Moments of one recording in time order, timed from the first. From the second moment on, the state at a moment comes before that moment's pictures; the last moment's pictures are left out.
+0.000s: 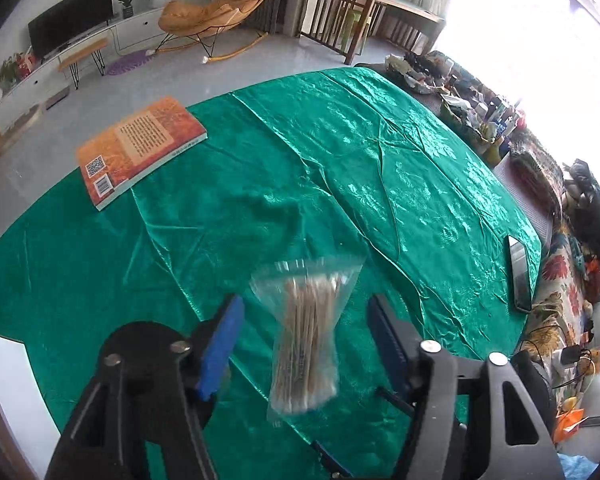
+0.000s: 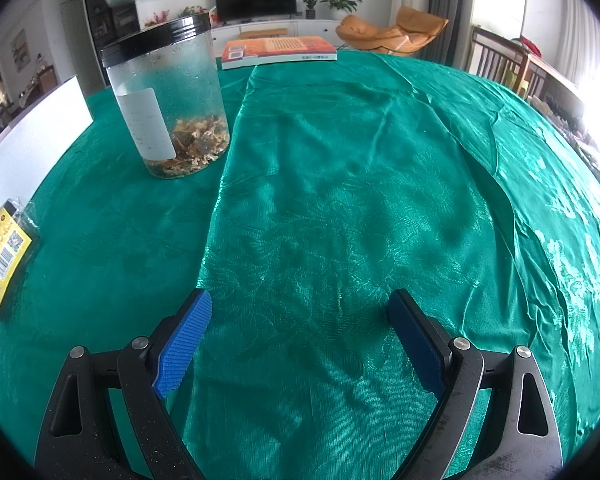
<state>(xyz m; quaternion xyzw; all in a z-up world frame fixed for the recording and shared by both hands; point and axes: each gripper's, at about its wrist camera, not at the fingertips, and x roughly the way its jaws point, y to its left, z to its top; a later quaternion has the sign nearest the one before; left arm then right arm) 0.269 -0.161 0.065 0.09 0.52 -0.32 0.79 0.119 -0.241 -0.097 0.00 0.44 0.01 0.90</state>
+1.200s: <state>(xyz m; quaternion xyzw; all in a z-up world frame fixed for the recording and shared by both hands) 0.106 0.067 -0.070 0.13 0.55 -0.03 0.83 0.119 -0.240 -0.096 0.00 0.44 0.01 0.90</state>
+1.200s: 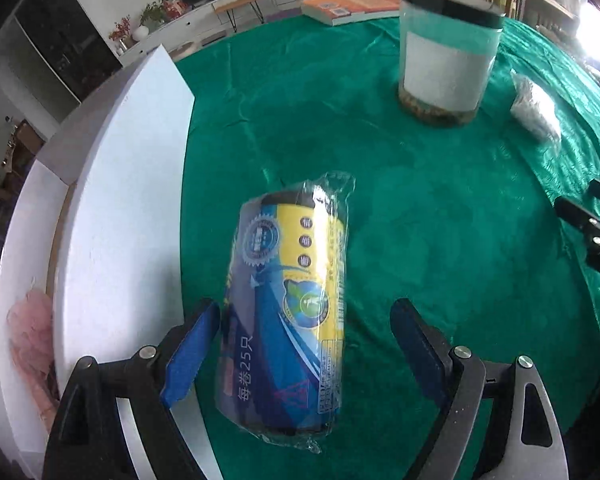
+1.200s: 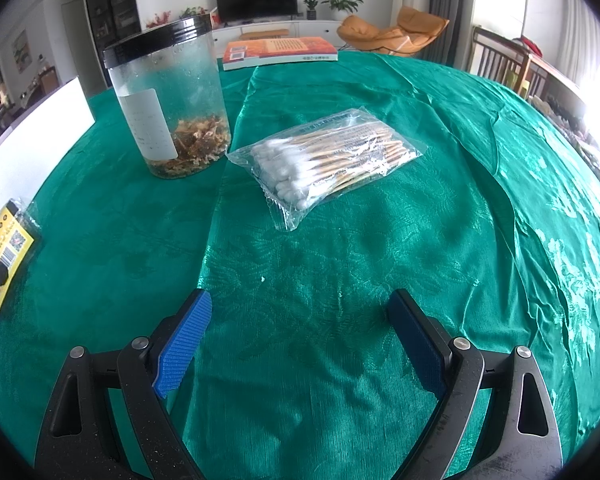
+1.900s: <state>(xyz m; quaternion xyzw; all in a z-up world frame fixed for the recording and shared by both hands) 0.150 0.052 -0.101 0.00 0.47 -0.01 0.88 0.119 -0.241 -0.096 0.00 0.44 0.01 0.90</state>
